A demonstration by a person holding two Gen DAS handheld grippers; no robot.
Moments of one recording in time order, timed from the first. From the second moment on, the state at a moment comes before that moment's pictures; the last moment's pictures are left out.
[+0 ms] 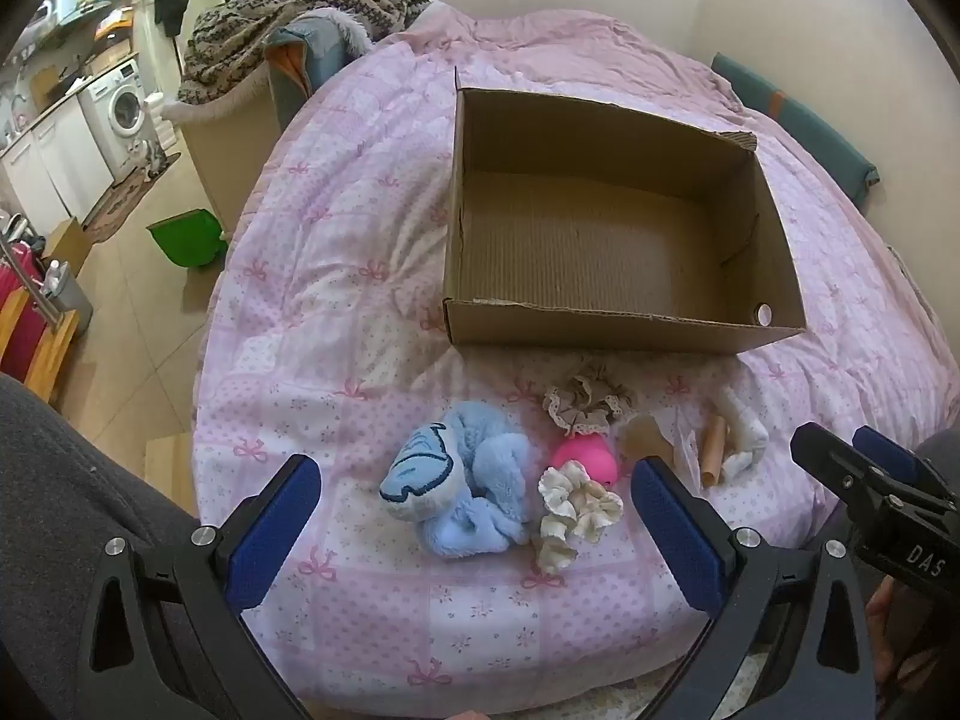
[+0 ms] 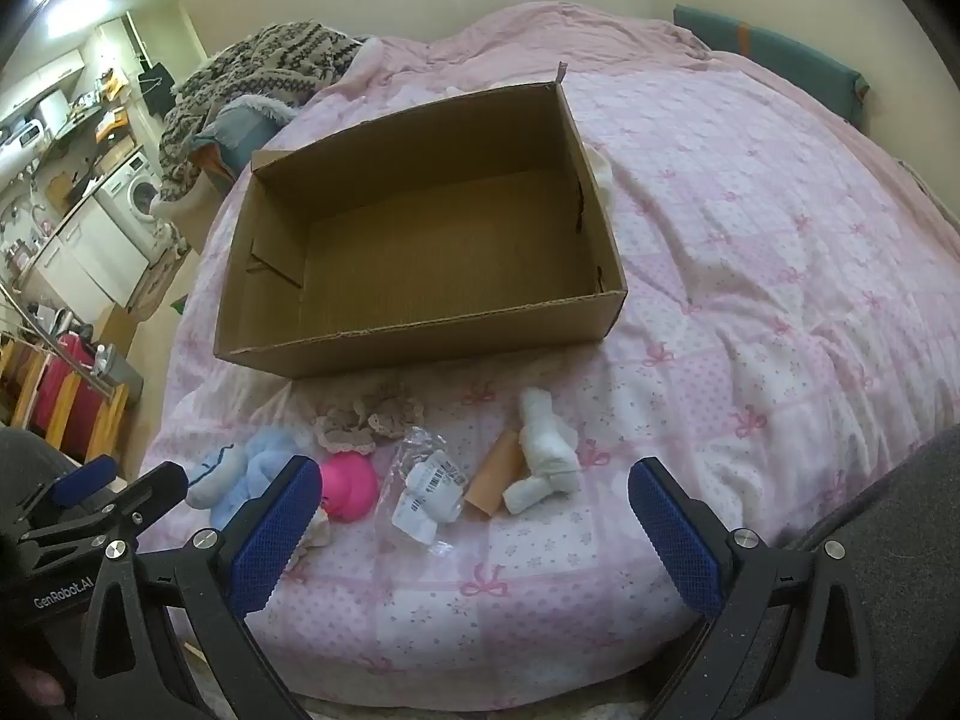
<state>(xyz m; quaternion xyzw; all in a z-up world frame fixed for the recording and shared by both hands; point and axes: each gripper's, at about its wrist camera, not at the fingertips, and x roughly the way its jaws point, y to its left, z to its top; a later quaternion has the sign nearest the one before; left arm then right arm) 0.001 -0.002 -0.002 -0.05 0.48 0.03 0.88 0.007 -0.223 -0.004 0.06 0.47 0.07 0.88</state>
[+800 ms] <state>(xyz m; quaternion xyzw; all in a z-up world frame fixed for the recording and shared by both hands) 0.000 0.000 -0.001 -0.05 0.48 0.03 0.88 0.006 -0.223 -0.004 0.06 0.47 0.07 0.88</state>
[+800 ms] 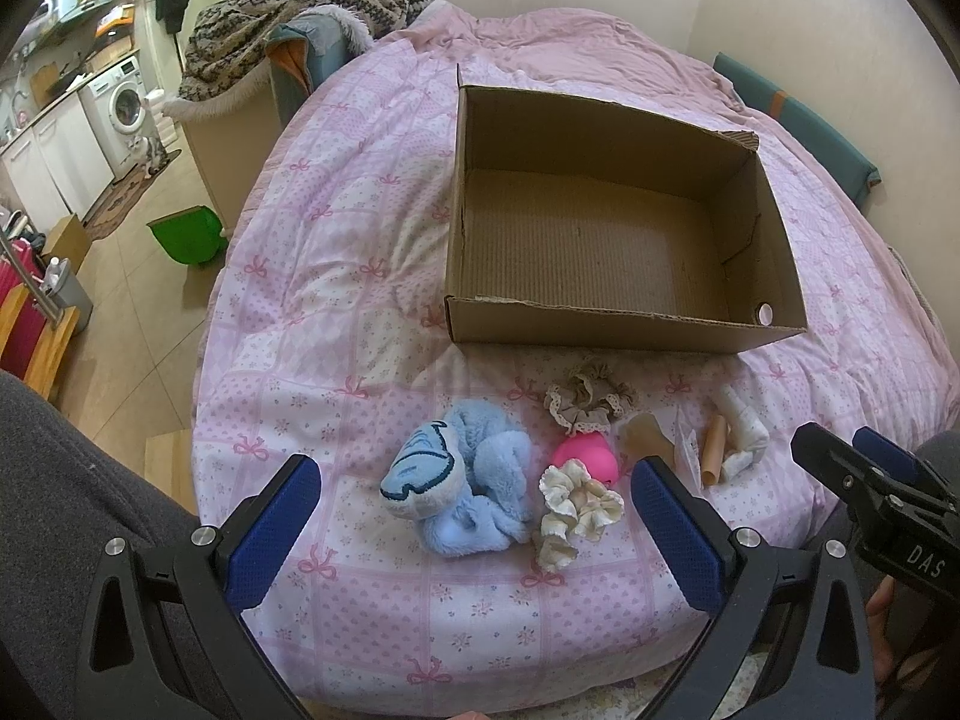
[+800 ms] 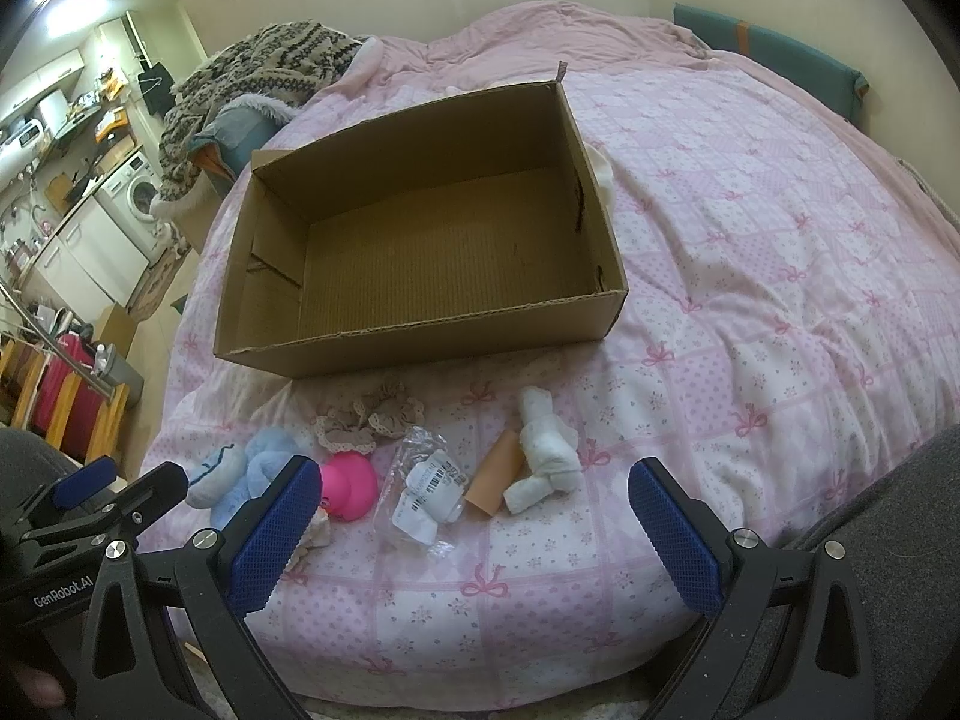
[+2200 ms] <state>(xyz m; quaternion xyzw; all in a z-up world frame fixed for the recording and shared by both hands) 0.000 0.002 -0.003 -0.05 0.48 0.03 0.88 0.003 -0.221 -0.004 0.06 0.47 0.08 0.88</state>
